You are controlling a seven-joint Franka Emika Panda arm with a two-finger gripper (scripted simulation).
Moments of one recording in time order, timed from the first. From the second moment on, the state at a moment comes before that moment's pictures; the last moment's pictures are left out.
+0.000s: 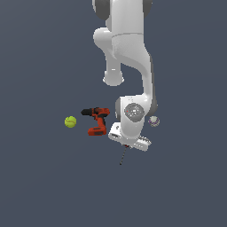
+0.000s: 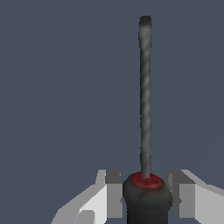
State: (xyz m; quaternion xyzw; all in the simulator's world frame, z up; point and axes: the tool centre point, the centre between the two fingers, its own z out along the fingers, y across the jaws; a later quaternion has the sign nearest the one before) arm 0.050 0.072 0.015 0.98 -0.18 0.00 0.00
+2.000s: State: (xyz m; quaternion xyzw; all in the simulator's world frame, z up) arm 0.104 0.116 0.264 0.98 -0.18 0.00 0.00
